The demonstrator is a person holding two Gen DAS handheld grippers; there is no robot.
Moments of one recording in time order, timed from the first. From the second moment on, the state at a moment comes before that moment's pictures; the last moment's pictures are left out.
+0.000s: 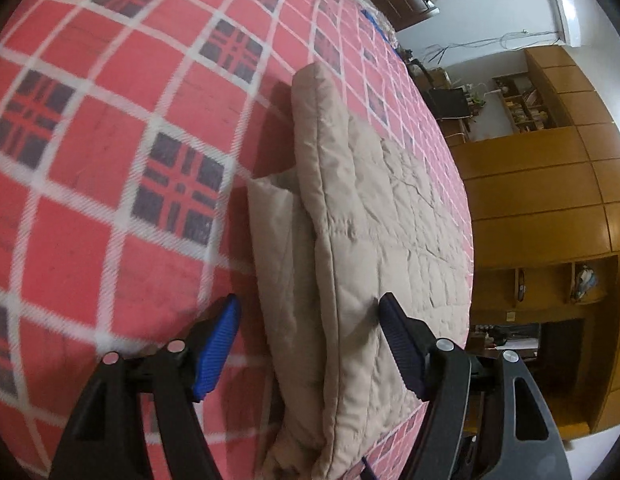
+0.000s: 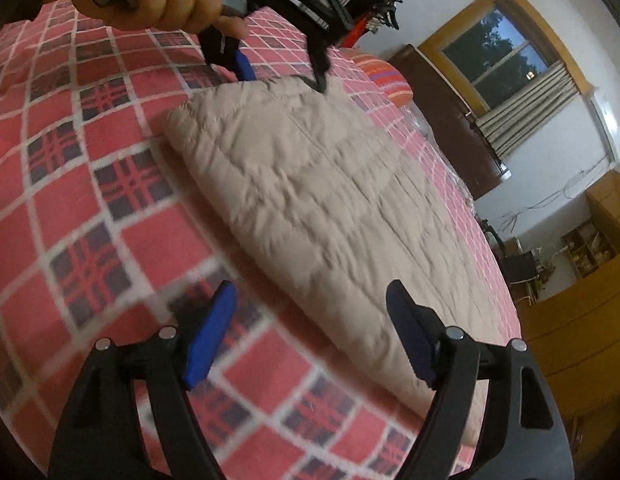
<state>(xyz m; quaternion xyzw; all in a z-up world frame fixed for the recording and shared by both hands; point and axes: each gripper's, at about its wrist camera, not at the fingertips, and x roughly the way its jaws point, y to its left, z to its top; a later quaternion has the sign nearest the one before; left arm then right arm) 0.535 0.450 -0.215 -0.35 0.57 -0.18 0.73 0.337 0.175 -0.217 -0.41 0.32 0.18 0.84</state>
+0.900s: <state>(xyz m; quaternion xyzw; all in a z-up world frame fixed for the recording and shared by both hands) 0.565 0.428 -0.209 -0.32 0.59 -0.18 0.72 0.338 0.283 -0.241 -0.50 0.23 0.16 0.82</state>
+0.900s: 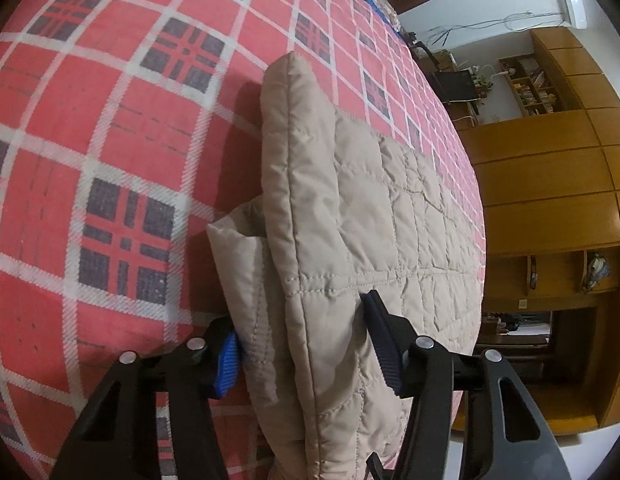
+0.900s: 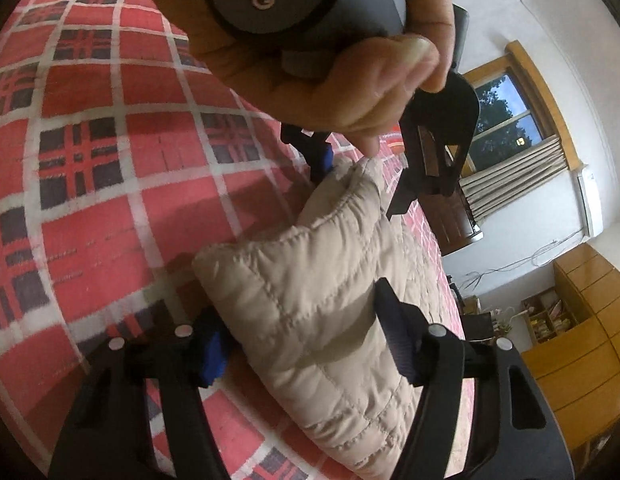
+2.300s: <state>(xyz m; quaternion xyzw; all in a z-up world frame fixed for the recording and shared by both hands) 0.590 0.363 -0.083 -0.19 0.61 -0.18 0.75 0.357 0.218 -0.127 -0.29 0.22 0.18 0.91</state>
